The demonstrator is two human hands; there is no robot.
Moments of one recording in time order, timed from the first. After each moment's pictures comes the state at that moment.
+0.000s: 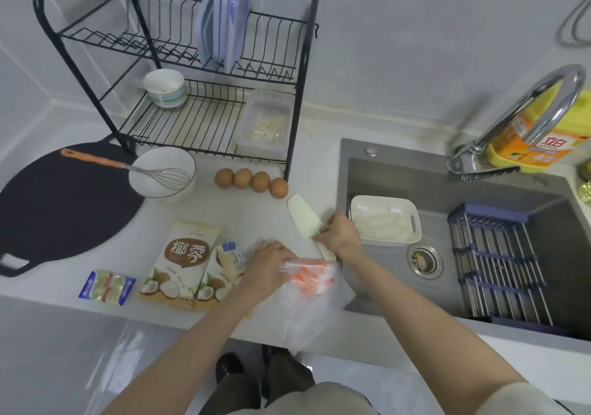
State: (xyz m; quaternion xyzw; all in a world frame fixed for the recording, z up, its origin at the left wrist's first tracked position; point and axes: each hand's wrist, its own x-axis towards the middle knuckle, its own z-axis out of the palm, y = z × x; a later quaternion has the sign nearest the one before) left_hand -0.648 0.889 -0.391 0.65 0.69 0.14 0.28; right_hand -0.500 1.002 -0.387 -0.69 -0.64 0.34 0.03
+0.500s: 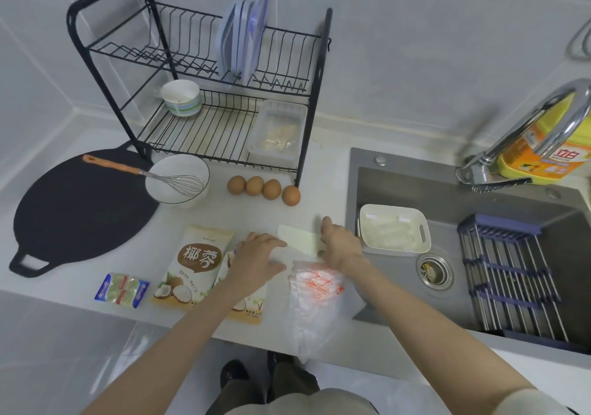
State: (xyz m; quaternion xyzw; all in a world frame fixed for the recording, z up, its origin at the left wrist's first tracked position) left_hand -0.688 0.891 -0.366 0.64 0.72 0.12 0.24; right_hand -0.515 0.993 -0.383 -0.55 -0.80 0.19 -0.11
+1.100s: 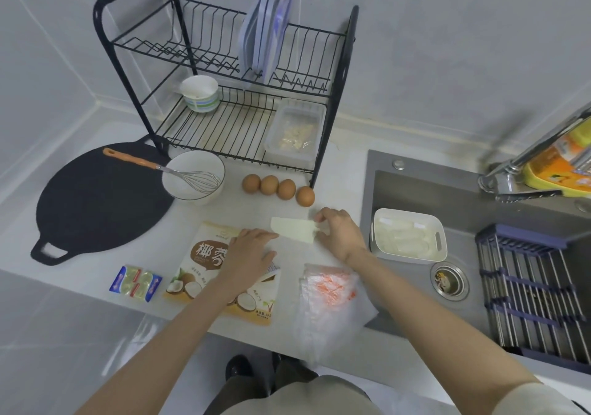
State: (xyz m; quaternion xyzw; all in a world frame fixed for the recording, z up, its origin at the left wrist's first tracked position) left_hand -0.718 0.886 -0.370 0.60 0.76 0.13 0.21; right_hand -0.536 1.009 -0.377 -0.49 -0.83 0.27 0.04
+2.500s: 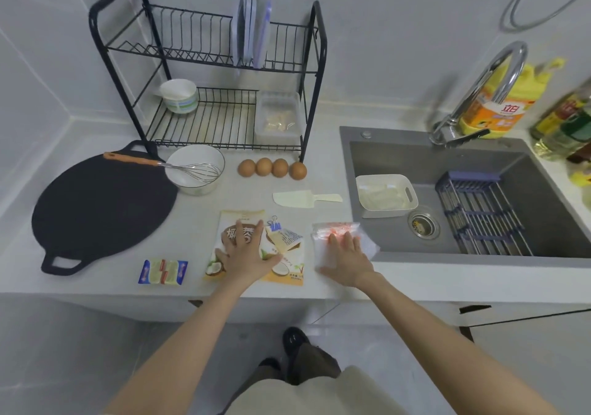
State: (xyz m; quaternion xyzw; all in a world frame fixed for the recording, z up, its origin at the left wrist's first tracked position) left_hand -0.747 0.815 -0.389 0.57 0.77 0.01 0.30; right_hand -0.525 0.846 -0.378 -0.63 -0.71 0.27 -0.16
